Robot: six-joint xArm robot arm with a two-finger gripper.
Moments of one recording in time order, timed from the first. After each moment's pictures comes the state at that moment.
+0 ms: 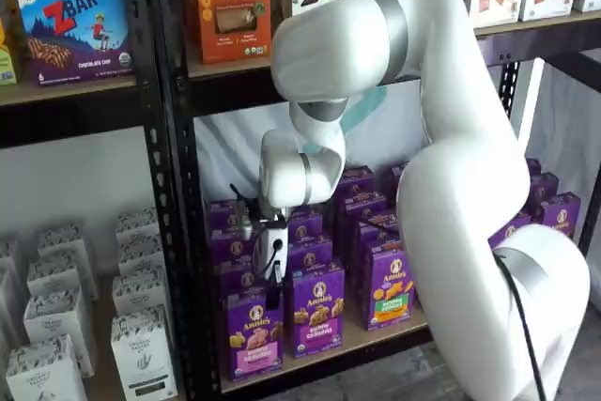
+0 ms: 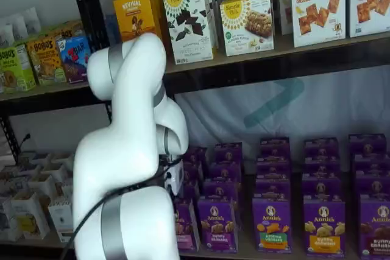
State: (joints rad) arm 0.36 0.78 -1.26 0.29 0.45 -1.47
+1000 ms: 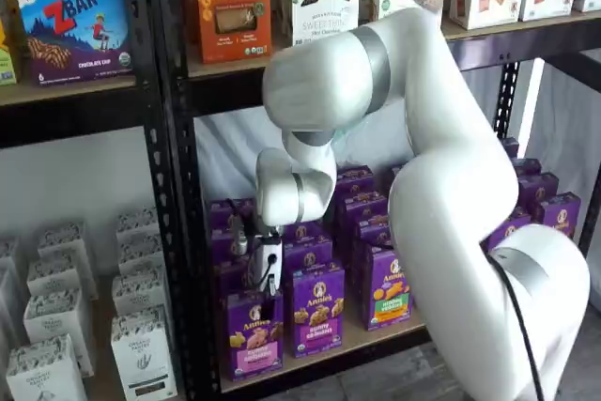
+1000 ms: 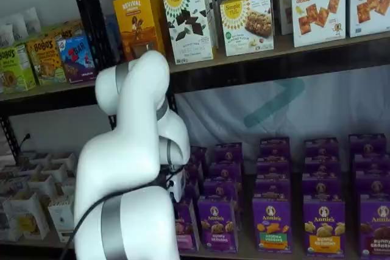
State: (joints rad) arm 0.36 0.94 -1.41 0.30 0.43 -1.47
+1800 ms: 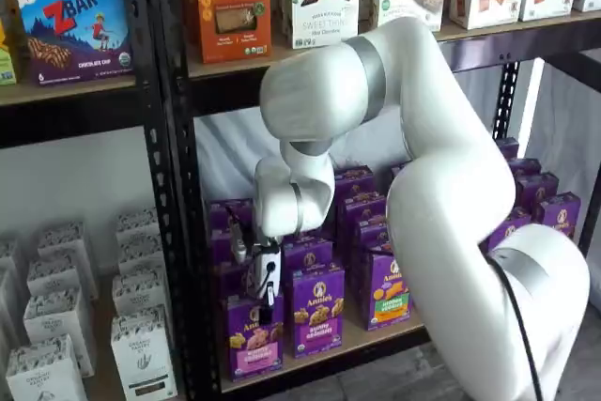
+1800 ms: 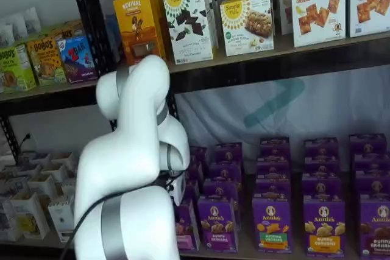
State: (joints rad) arm 0.37 0.98 -1.42 0.29 0.38 -1.46
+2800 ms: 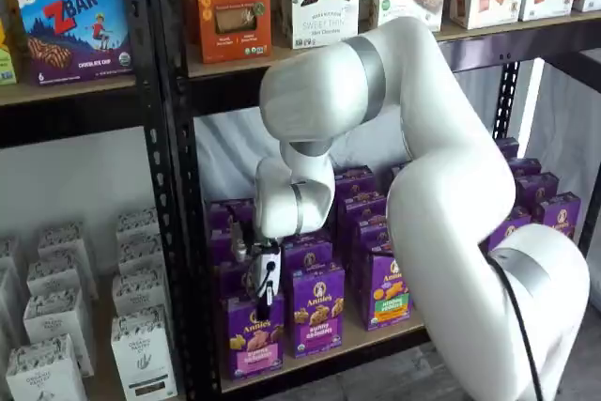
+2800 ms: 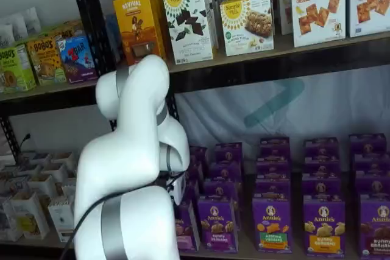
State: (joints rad) arm 0.37 0.98 -1.41 0.31 0.35 -1.48
